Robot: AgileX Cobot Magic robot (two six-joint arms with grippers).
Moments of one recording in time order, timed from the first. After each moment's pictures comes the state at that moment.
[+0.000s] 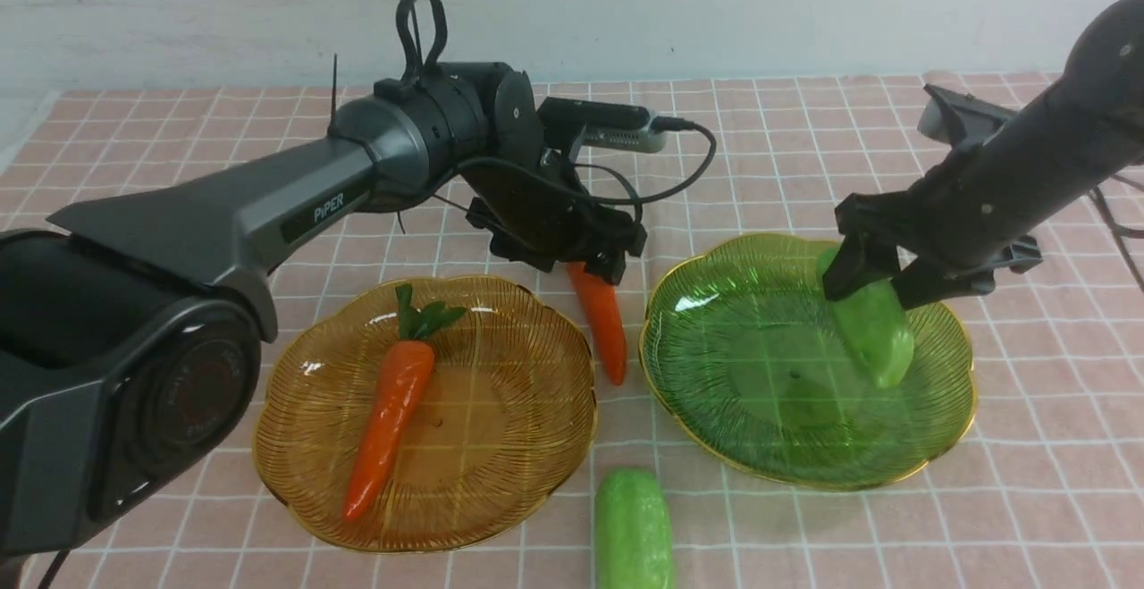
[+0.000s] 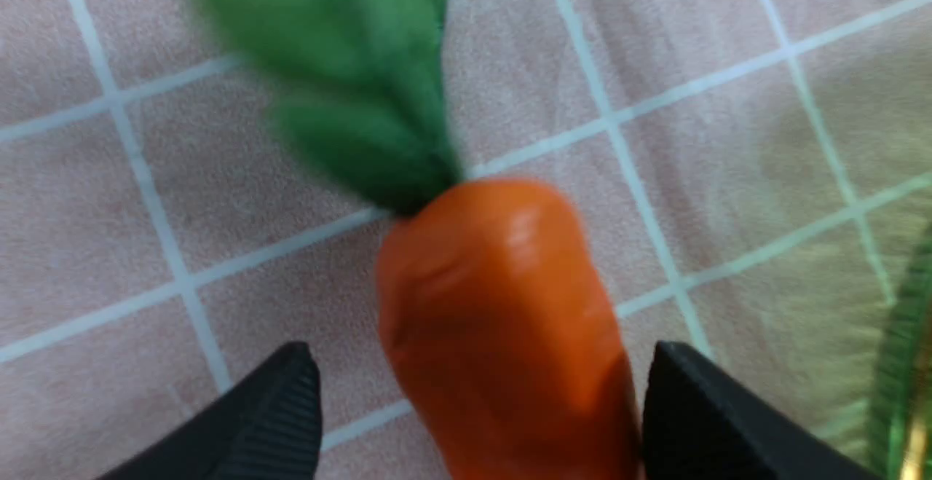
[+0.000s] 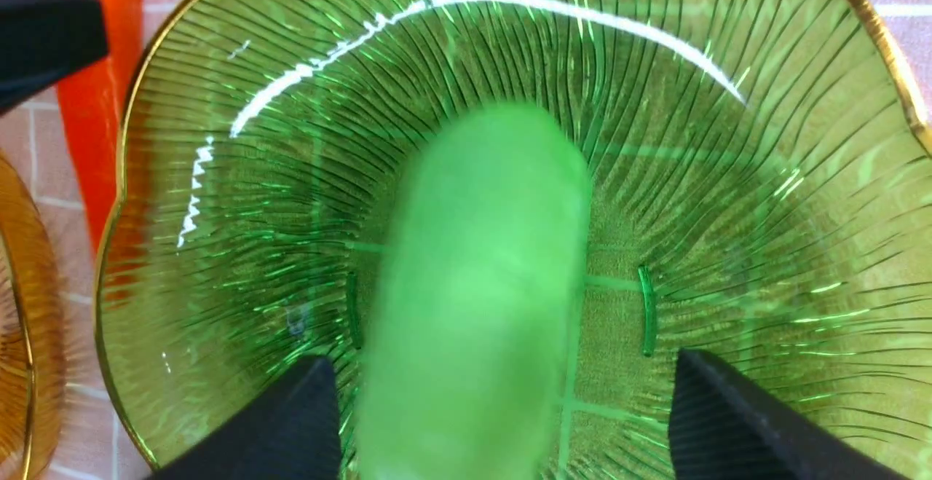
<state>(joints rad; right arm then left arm) 0.11 1.90 -1.41 0.46 1.00 -0.14 -0.42 2.33 -1.94 -0.23 0.76 0.01</state>
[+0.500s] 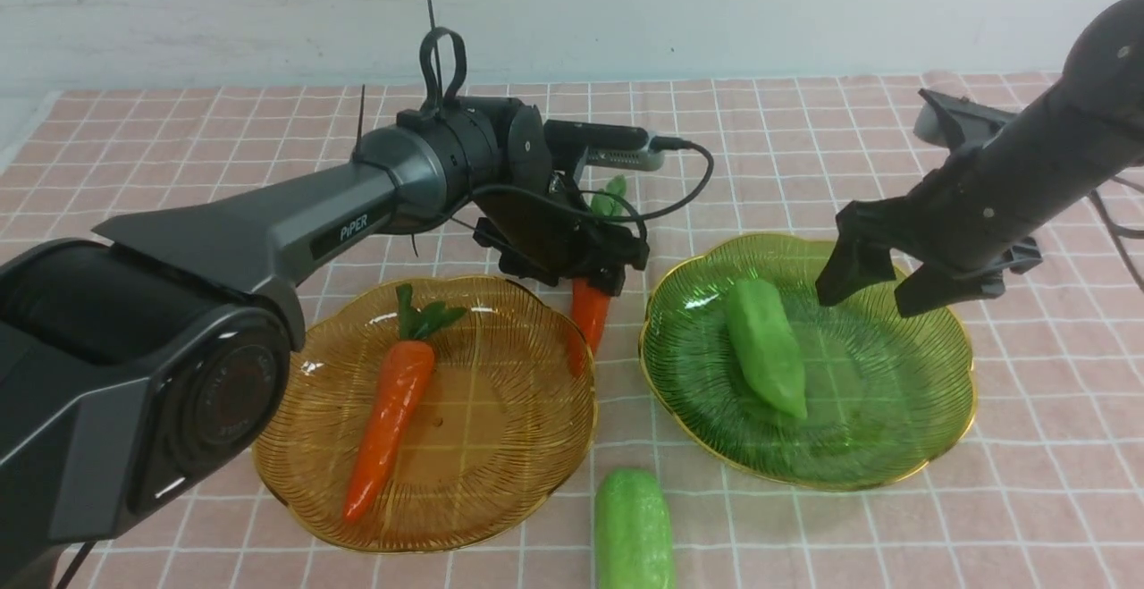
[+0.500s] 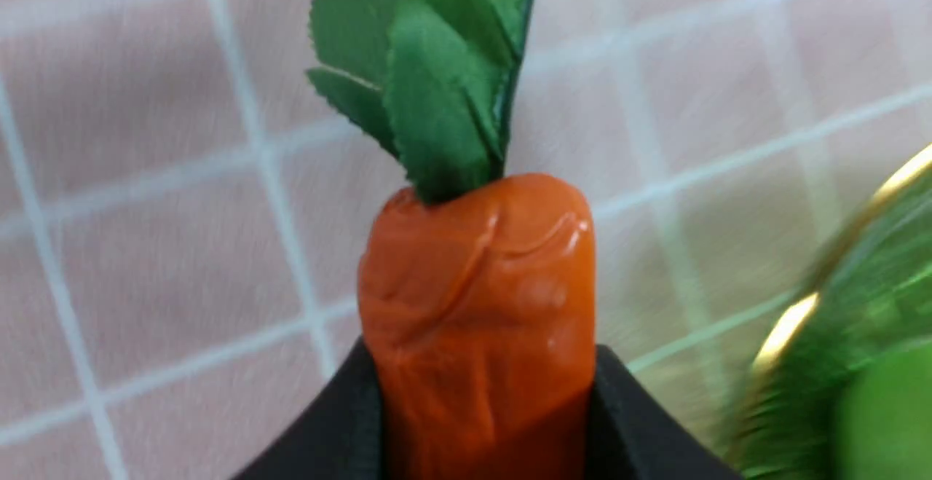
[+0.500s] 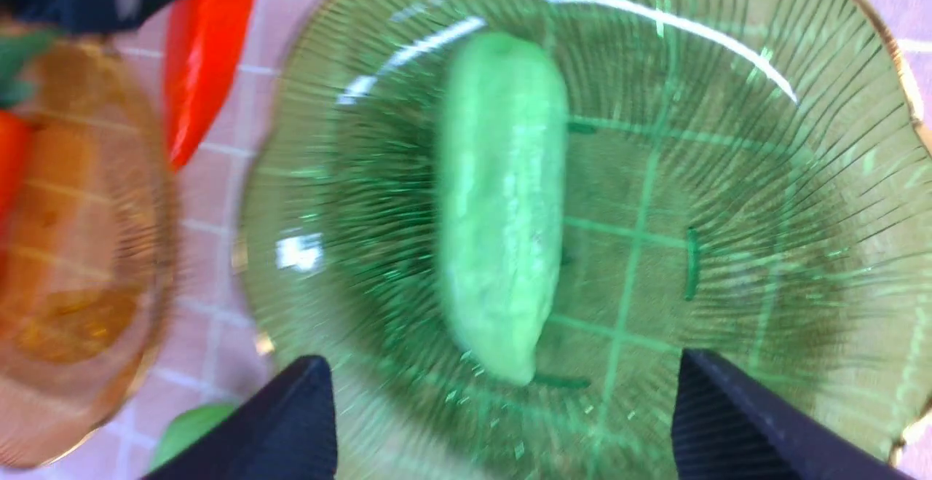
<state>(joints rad) 0.11 1.73 -1.41 0.47 1.10 -0.20 -0.42 2.37 -2.03 -0.33 0.74 0.00</state>
